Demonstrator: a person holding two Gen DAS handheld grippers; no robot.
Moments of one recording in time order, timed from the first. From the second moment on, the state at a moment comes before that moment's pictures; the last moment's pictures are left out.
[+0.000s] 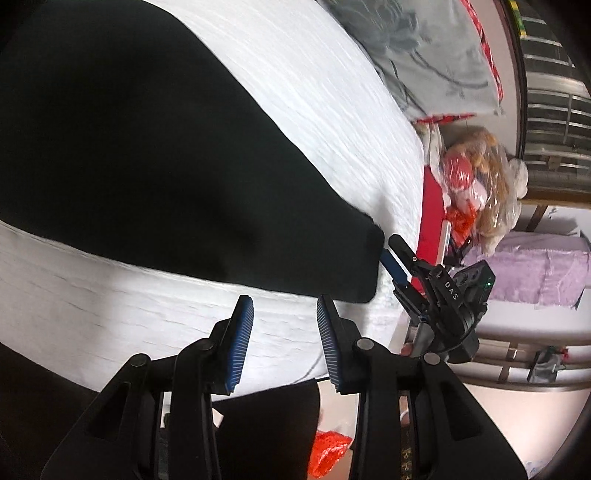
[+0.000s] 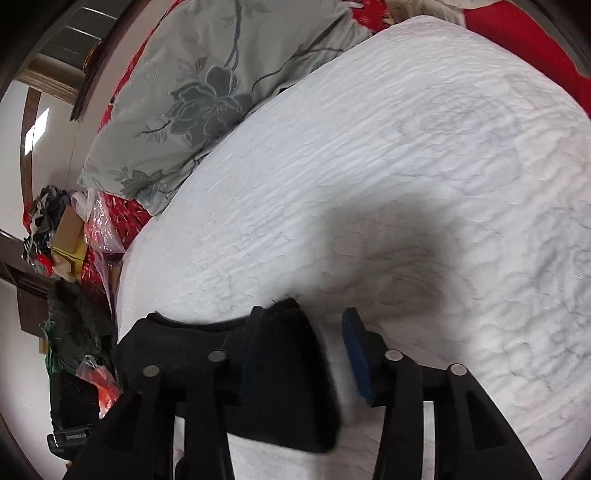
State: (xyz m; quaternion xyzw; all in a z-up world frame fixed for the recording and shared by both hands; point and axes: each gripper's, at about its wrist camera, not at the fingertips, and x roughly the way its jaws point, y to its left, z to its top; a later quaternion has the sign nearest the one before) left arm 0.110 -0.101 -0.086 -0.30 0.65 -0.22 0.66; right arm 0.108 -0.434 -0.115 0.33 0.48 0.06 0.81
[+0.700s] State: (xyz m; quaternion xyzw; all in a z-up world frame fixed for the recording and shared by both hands) left arm 0.094 -0.205 -0.111 -0.37 0.66 -0.18 0.62; right arm 0.059 -0.484 -0.112 0.33 0.49 0.08 0.80
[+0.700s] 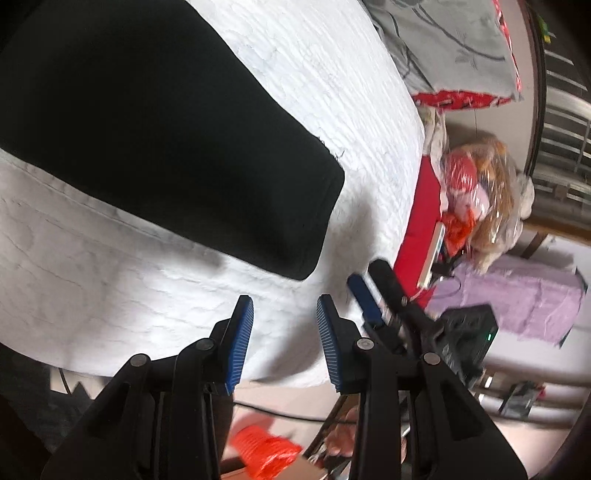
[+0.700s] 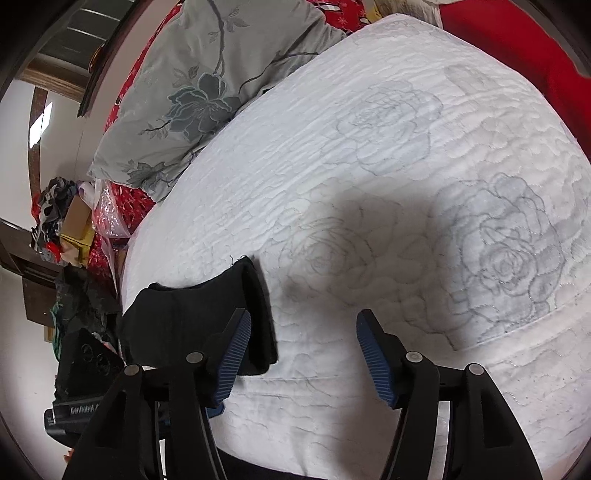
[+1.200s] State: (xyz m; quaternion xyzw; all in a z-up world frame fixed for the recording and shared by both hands) left arm 0.086 -0.203 -0.149 -0.46 0.64 -0.12 0.60; right arm 0.100 -0.481 -0.132 0.37 0.51 0.14 0.76
